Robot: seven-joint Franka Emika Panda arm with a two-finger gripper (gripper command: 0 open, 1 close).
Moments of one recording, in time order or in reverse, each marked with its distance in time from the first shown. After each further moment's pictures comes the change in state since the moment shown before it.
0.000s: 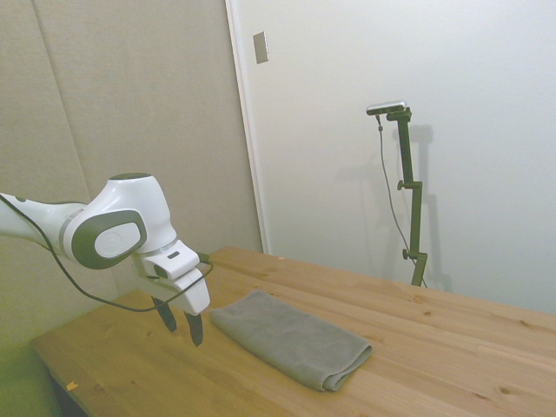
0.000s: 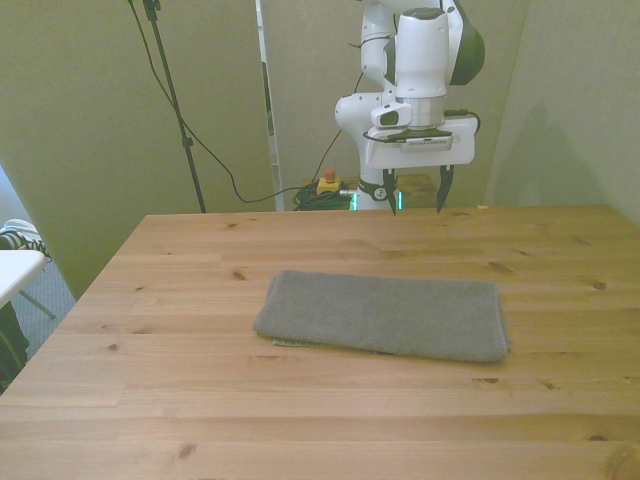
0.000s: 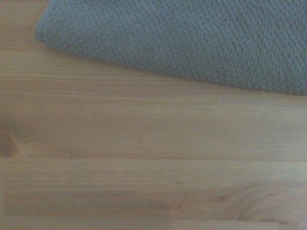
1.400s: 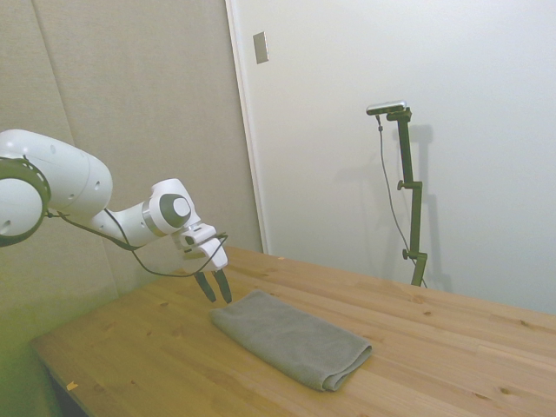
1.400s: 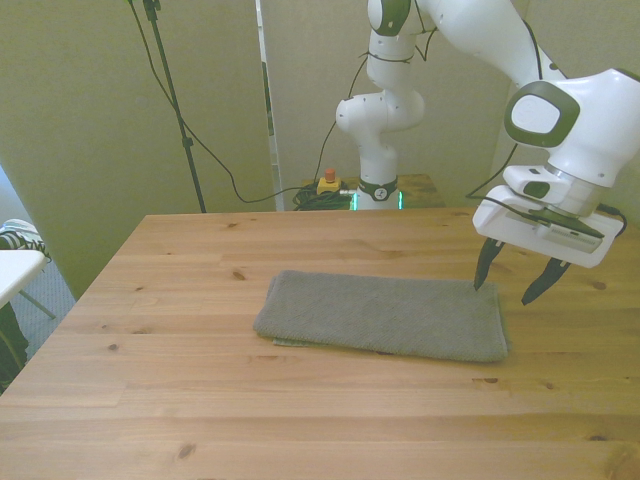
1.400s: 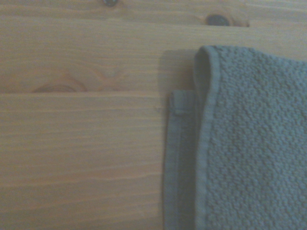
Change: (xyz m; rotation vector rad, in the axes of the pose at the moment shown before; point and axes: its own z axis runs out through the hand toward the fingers) arm 0.017 -0.258 0.086 -0.268 0.243 0.094
